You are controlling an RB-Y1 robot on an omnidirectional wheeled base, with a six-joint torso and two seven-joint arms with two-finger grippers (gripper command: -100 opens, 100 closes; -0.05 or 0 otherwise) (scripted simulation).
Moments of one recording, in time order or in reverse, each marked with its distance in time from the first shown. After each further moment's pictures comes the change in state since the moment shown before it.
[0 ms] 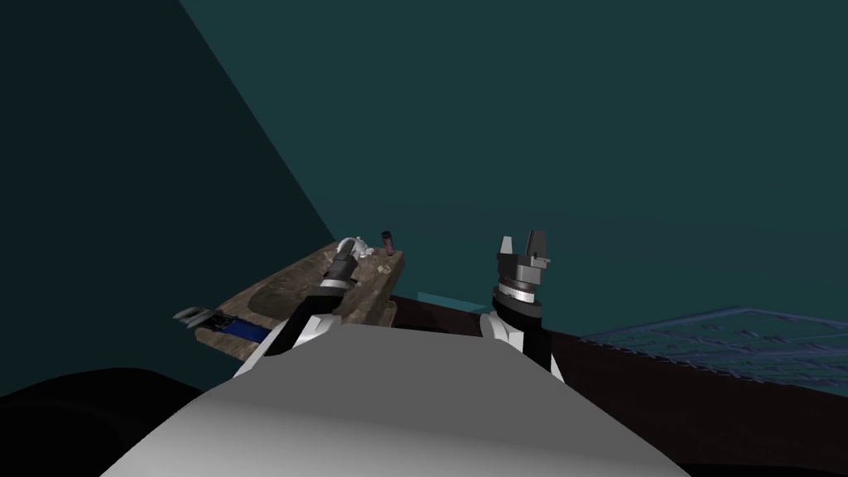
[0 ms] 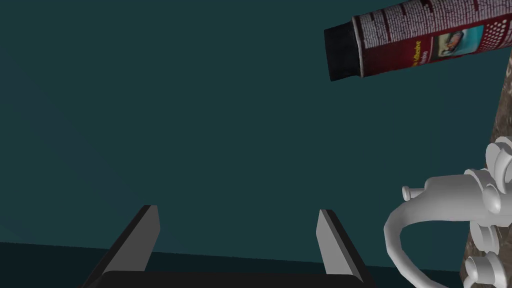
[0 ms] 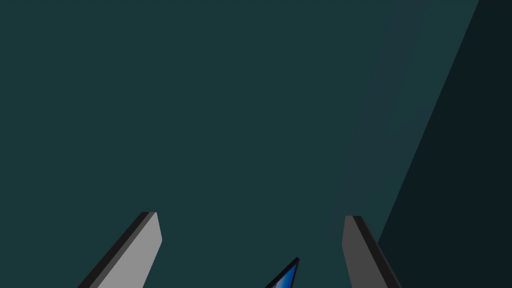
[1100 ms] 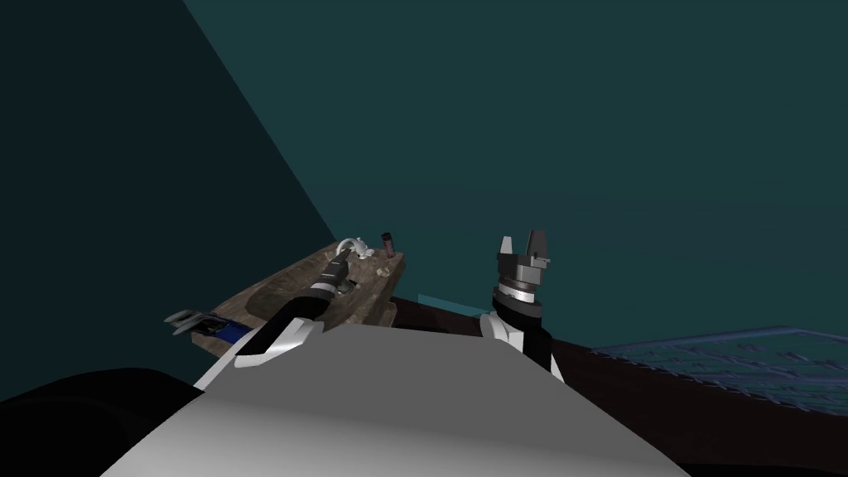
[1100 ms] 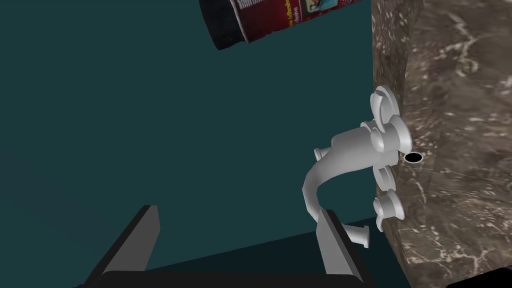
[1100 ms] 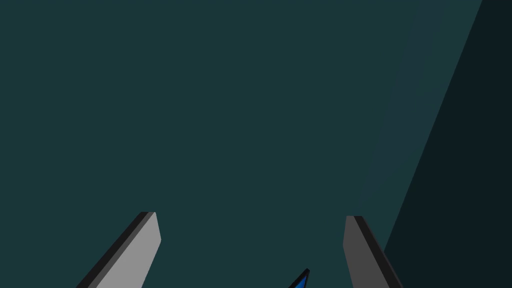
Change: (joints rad) left arm 0.071 0.086 0.096 -0.041 0.087 0.275 -0.011; right arm 0.000 0.000 0.000 0.000 0.000 0.000 0.000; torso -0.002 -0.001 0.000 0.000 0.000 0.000
